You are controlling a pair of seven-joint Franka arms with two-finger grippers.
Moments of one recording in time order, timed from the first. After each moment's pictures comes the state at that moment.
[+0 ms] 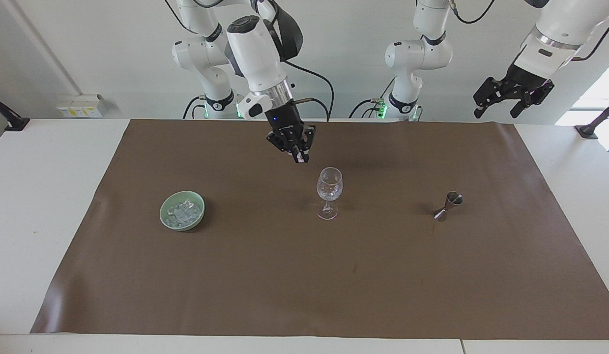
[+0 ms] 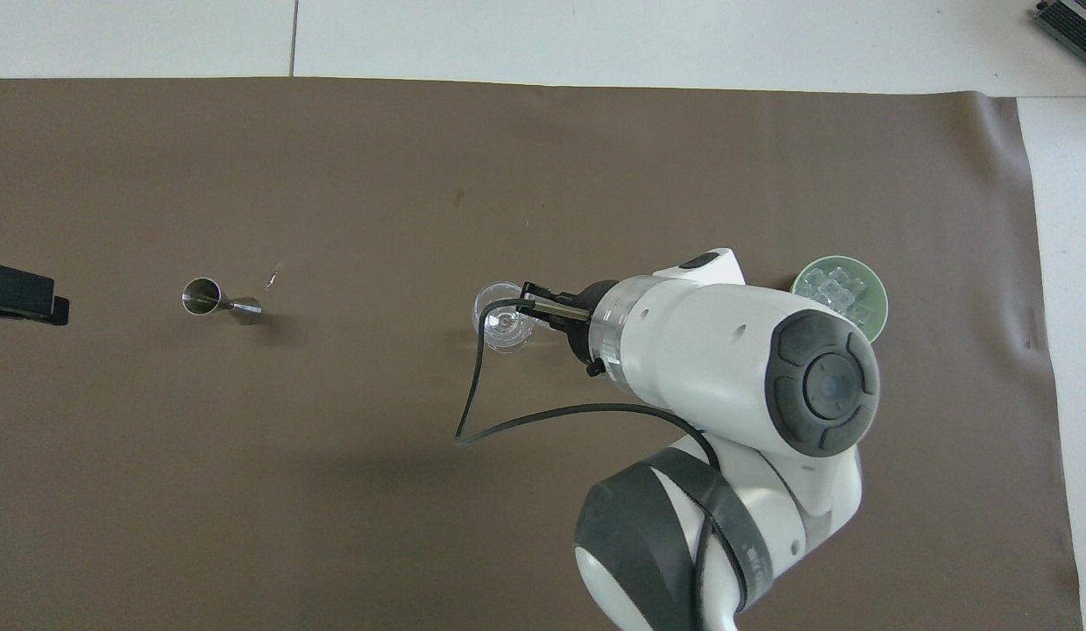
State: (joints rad) left arm -0.02 -0.06 -0.01 -1.52 -0.03 1.43 -0.02; right arm 0.30 0.04 0.28 -1.90 0.21 2.37 0.76
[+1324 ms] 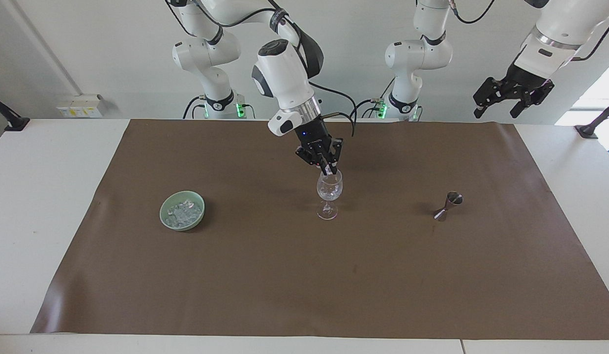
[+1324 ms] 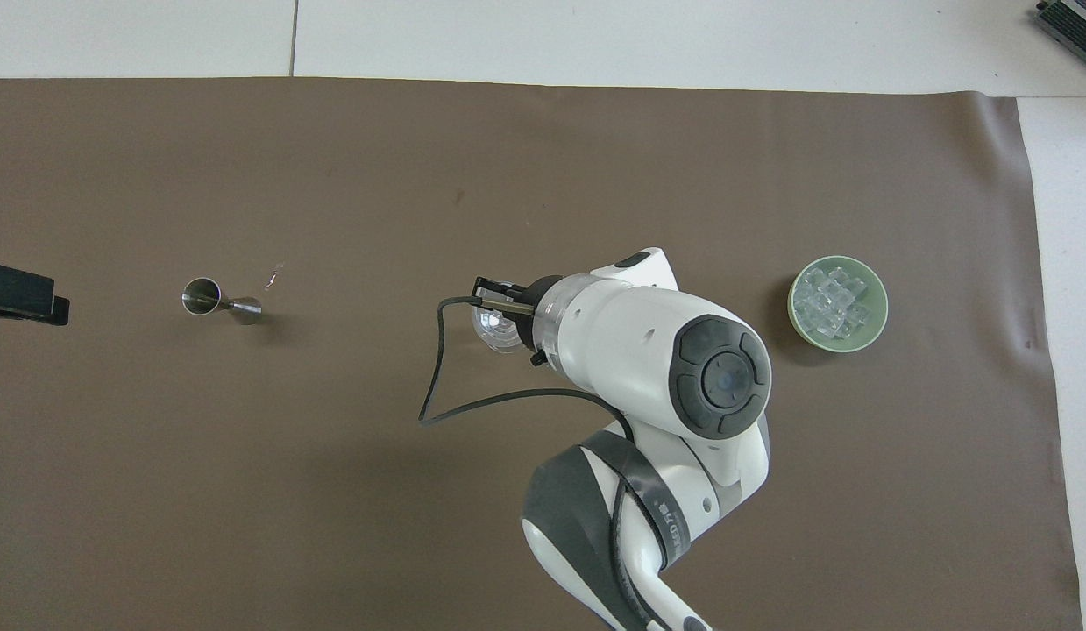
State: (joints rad) left arm -0.02 -0.06 -0.01 -1.52 -0.03 1.43 -0.02; right arm 0.35 0.17 0.28 -1.88 0.18 2.55 0.77
